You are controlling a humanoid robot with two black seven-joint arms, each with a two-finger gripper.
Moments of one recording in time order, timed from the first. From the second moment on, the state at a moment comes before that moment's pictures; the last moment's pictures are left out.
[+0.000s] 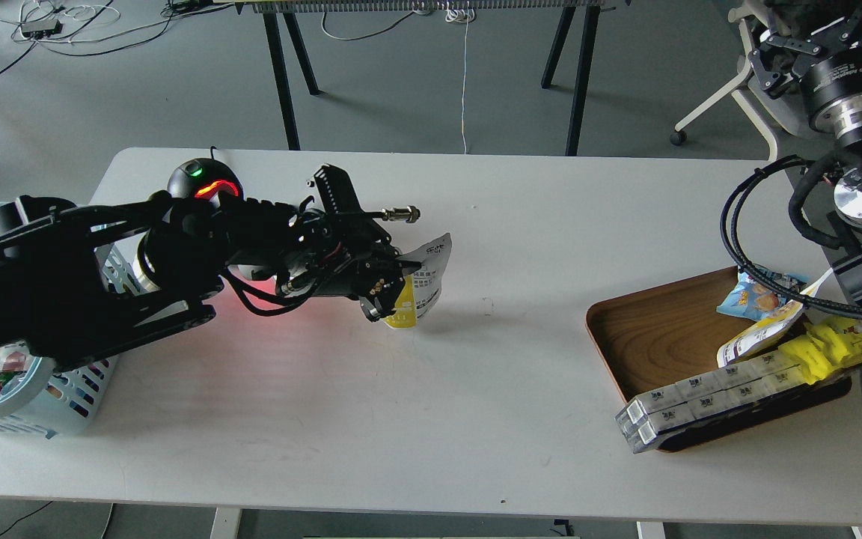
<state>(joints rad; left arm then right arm) -1.10 0.56 -0.20 -1.49 2.18 -0.43 -0.18 0.99 -0.34 0.85 0.33 0.14 0.49 0.32</state>
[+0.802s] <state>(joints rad) -1.09 0.88 -0.28 -1.53 2.18 -0.40 -0.28 0.99 -0.34 0.86 0.33 0.14 0.49 0.32</state>
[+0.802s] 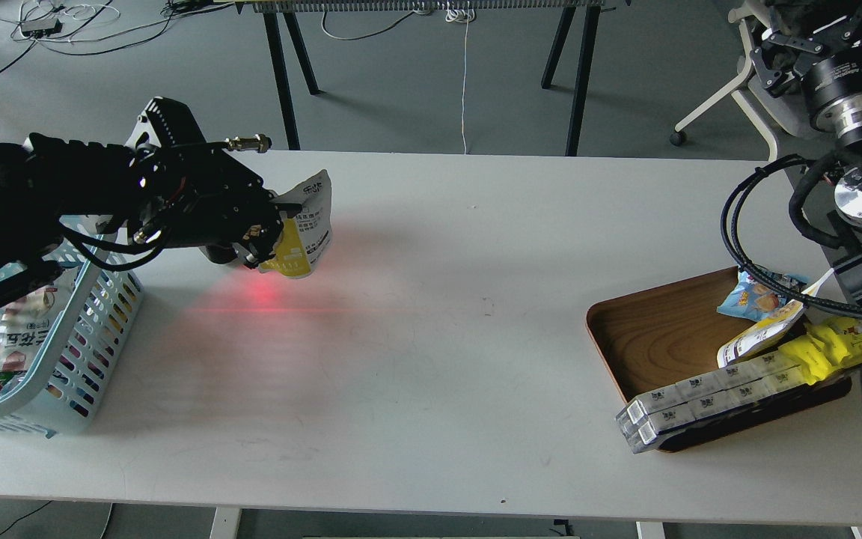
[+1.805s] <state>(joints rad) -1.07 0.88 -0.28 -1.57 2.18 -0.40 -0.30 0.98 -0.37 0.86 0.35 0.14 0.49 0.32</state>
